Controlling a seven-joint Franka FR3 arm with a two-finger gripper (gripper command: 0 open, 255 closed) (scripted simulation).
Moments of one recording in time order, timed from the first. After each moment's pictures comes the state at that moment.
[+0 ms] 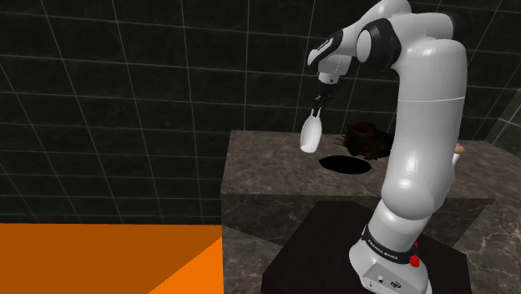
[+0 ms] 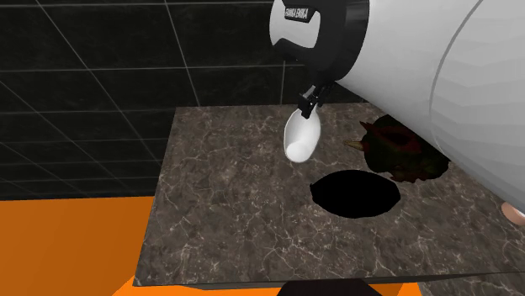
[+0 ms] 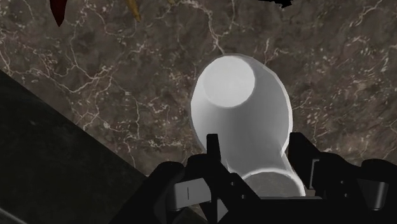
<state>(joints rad) -0.18 0.29 -0.70 -1.80 0.28 2.07 -0.89</state>
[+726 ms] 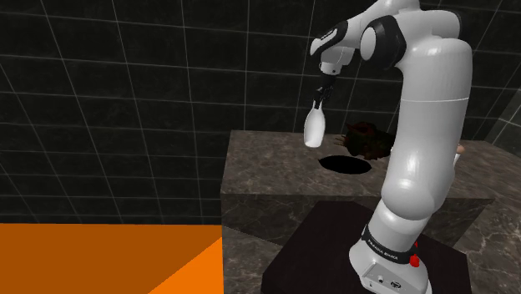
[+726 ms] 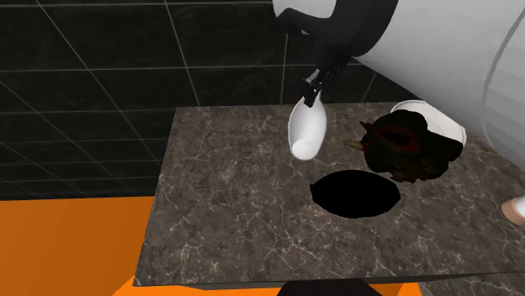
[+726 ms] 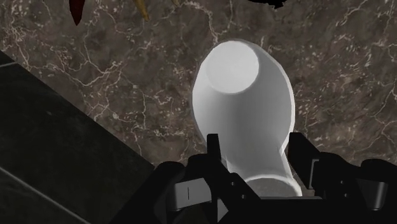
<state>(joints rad) -0.18 0.26 -0.71 -1.73 0.25 1.98 -0.87</state>
